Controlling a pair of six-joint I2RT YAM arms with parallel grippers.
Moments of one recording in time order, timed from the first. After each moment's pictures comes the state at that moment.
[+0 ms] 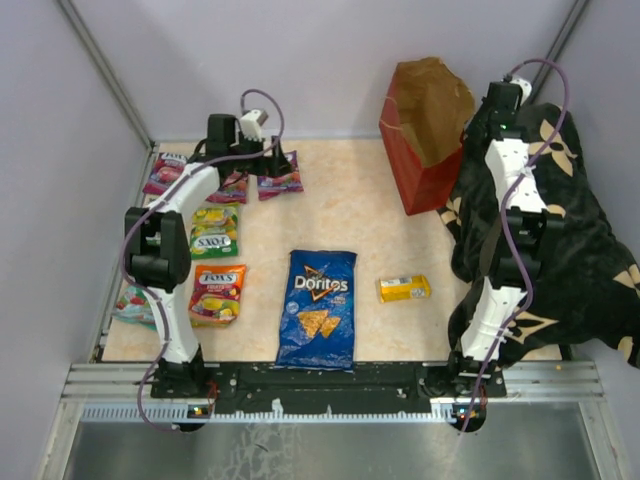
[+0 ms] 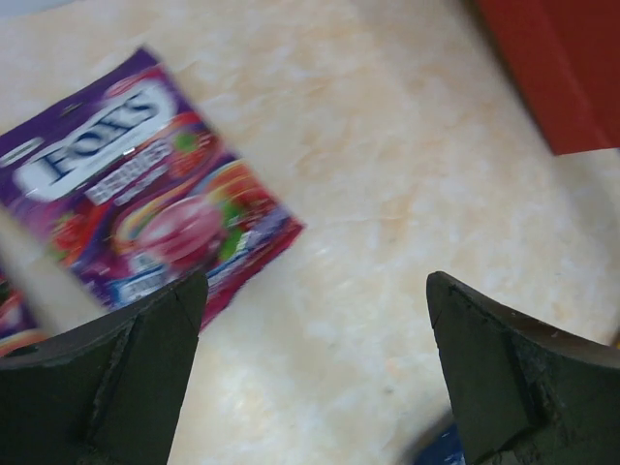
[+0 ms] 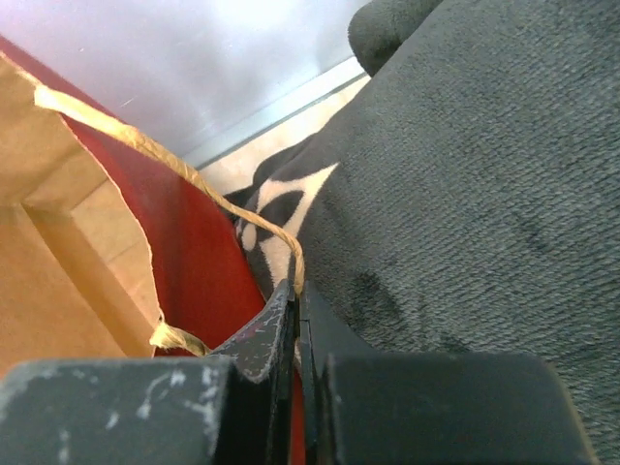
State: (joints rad) left arm -0.16 2.04 1.67 -0.23 0.53 -0.06; right arm -0.11 1.97 1.89 -0.44 0.16 0.35
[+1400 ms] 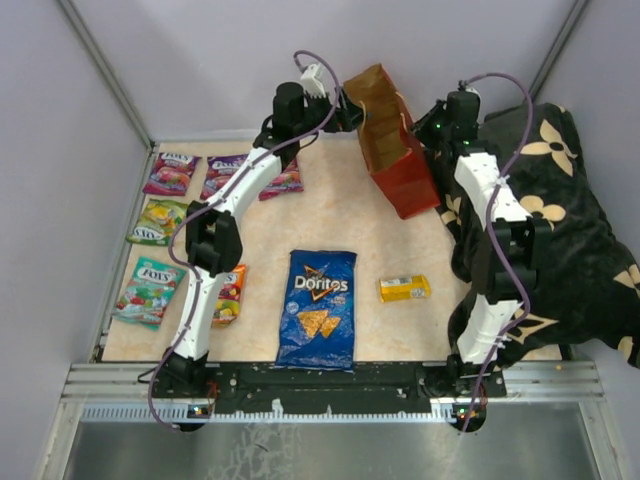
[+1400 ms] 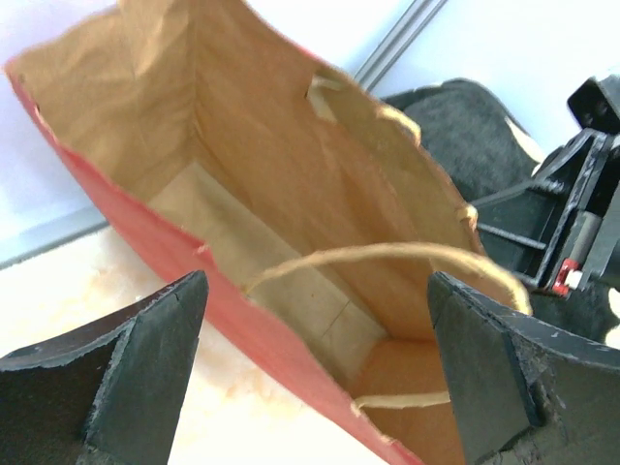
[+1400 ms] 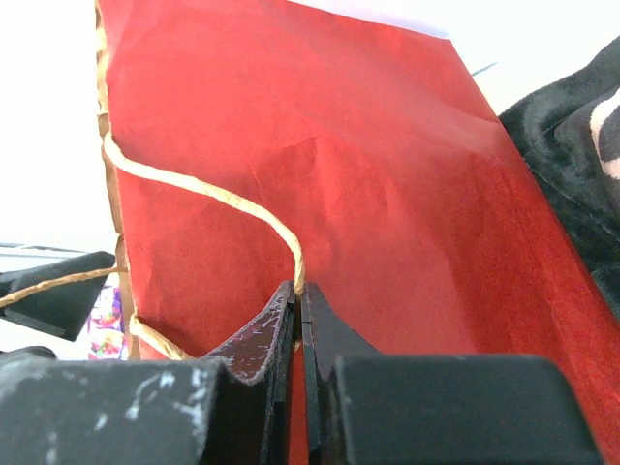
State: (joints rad) left arm -0.48 2.40 2.31 0.06 0.42 -0.53; right arm 0.08 1.85 1.66 -0.19 -0.13 0.70
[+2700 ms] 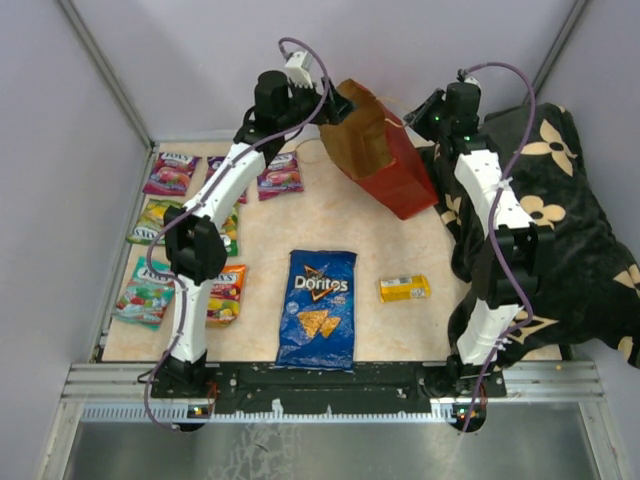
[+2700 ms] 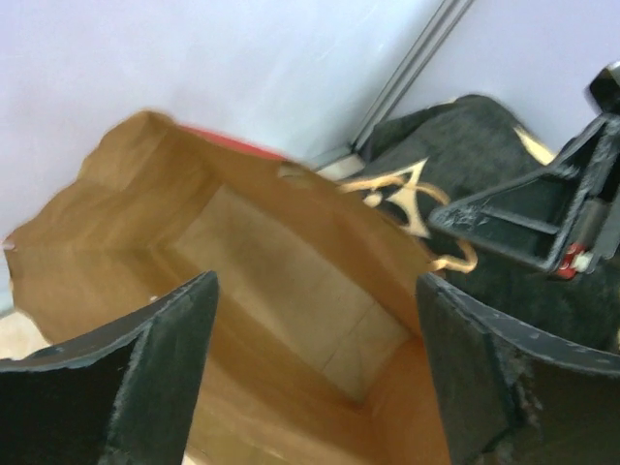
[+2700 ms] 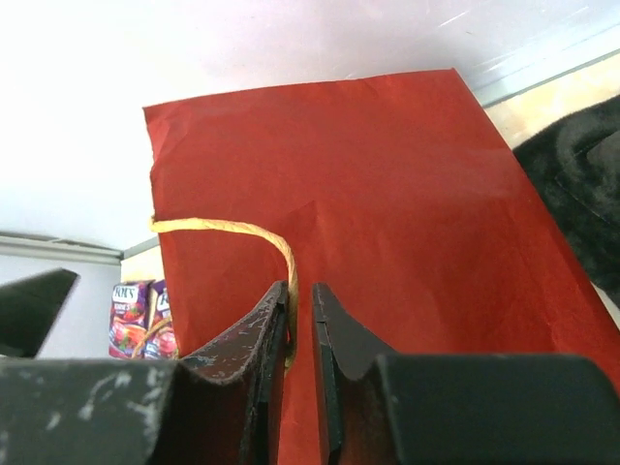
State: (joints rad) left arm -0.45 2.25 2.28 -0.01 0.37 -0.42; right arm 0.11 1.81 1.71 -0.22 -0.12 0.70
